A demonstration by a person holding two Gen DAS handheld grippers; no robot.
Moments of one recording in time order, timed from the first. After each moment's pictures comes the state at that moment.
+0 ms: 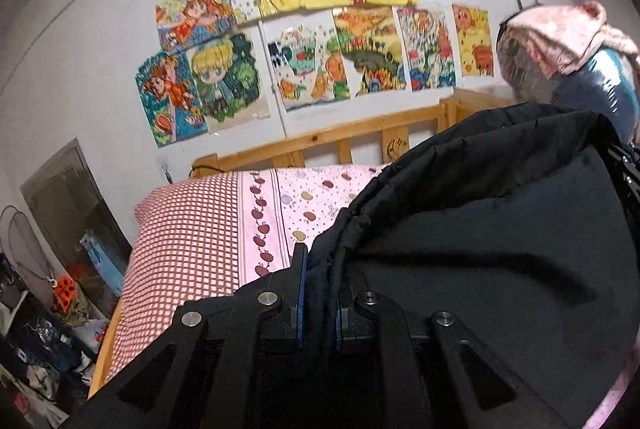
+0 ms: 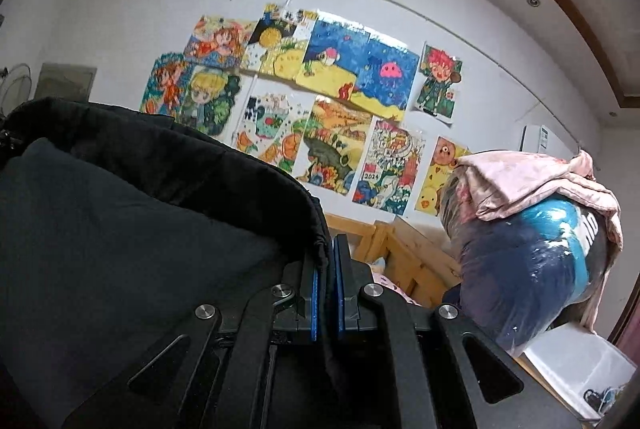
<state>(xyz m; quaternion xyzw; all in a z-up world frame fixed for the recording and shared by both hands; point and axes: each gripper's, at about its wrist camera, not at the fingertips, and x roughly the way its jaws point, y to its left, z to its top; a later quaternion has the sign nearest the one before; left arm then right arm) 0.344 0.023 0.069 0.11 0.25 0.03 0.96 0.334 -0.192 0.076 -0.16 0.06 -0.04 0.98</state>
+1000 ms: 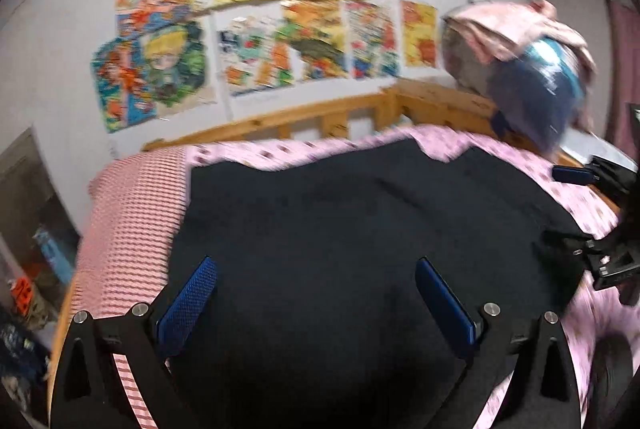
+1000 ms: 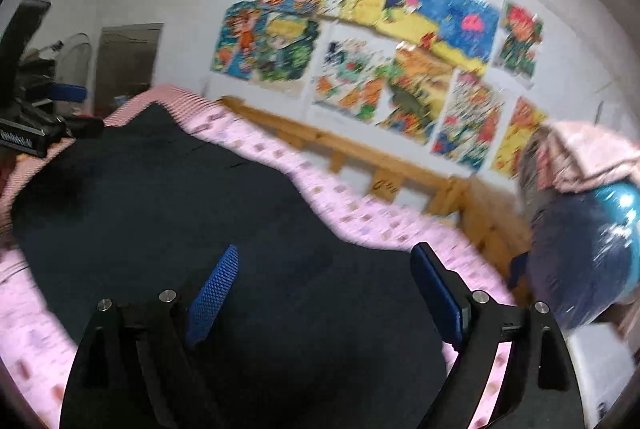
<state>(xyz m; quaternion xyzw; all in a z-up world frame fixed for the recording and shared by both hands) 0.283 0.017 0.036 0.09 0.27 -0.09 0.95 0.301 -0.178 0.063 -0.15 0.20 0.14 0.96</state>
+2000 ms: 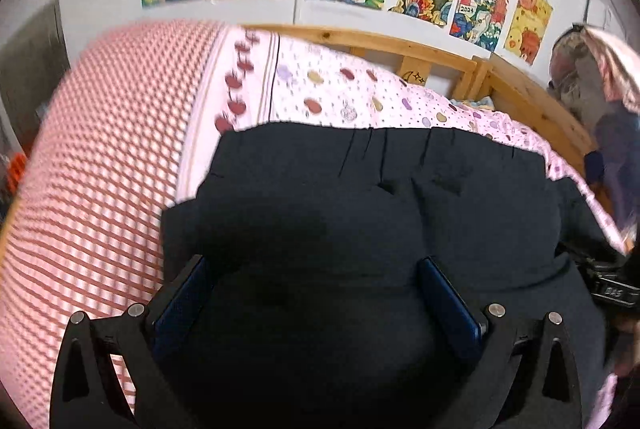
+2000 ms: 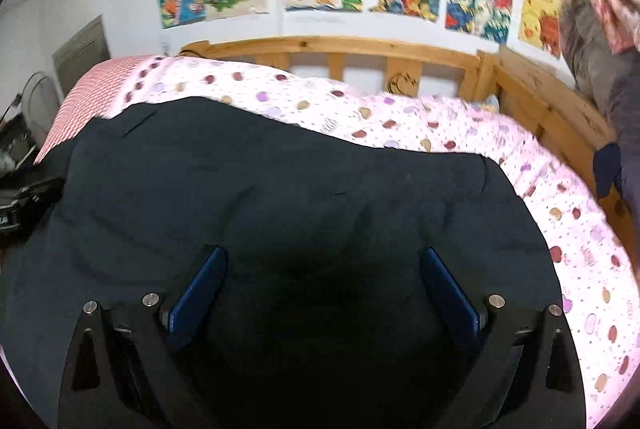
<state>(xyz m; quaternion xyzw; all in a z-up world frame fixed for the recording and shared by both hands) 0.440 0.073 -0.040 -0.07 0.40 0.01 0.91 0.489 -0.202 -0.033 -0.01 0.38 0.10 0.92</state>
